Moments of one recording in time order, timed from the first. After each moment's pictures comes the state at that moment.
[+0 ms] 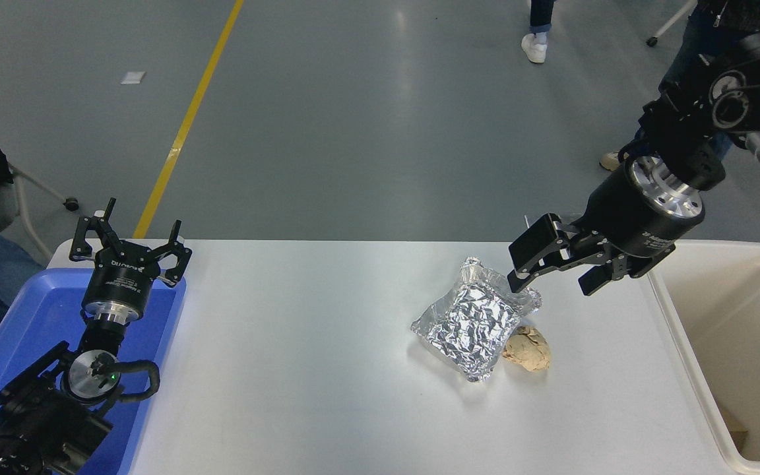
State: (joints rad) left arm -0.52 0.23 -1.00 -0.46 -0.12 -0.69 -0.39; right arm 2.28 -0.42 -1.10 1.56 -0.18 0.78 0.03
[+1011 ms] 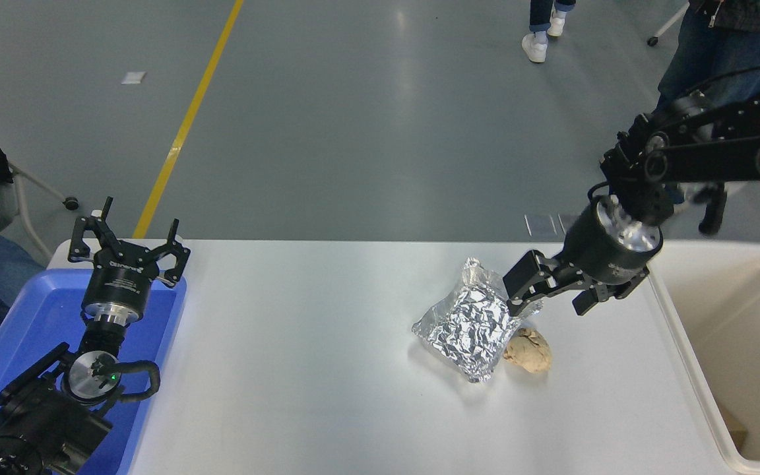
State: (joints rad) left arm -0.52 0.23 -1.01 -0.46 -0.12 -0.69 -0.40; right arm 1.82 -0.27 -1.09 1.18 -0.30 0.61 0.03
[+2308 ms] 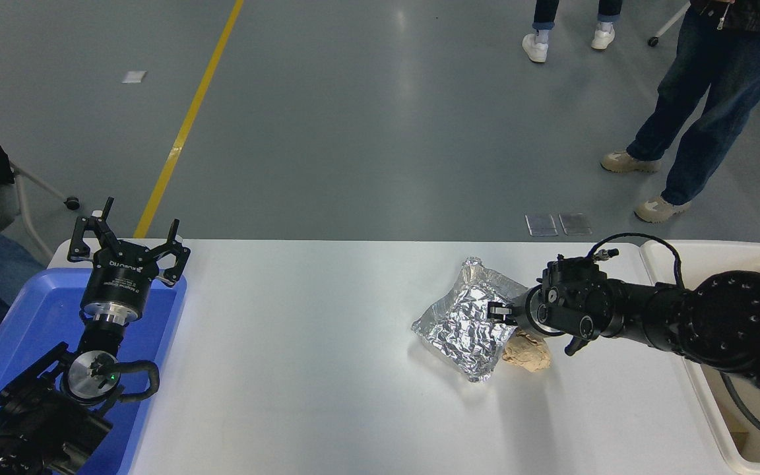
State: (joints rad) left arm -0.52 0.23 -1.01 -0.46 -0.12 -0.69 -0.40; right arm 1.14 -0.02 -0.86 0.58 -0.31 0.19 -0.16
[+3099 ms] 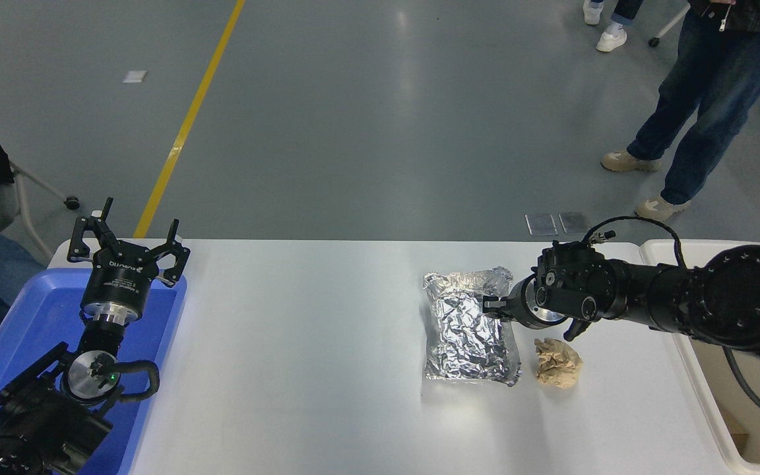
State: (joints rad) left arm -0.52 0.23 -1.01 -0.46 -0.12 -0.69 -0.40; right arm 1.44 -0.16 -0.93 0.85 -0.27 0.34 -0.16
